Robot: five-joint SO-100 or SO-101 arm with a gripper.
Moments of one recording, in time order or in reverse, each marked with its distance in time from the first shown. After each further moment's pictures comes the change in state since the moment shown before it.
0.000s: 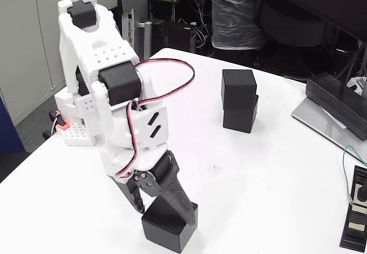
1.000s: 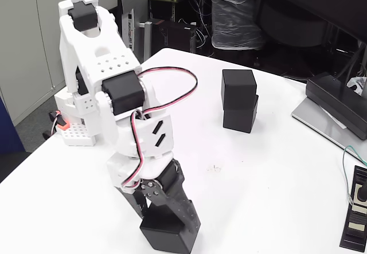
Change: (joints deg) arm -0.2 -6.3 1.3 -7.1 -0.3
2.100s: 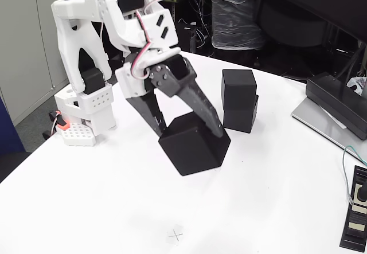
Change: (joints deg) arm -13.3 36.6 1.3 13.7 12.1
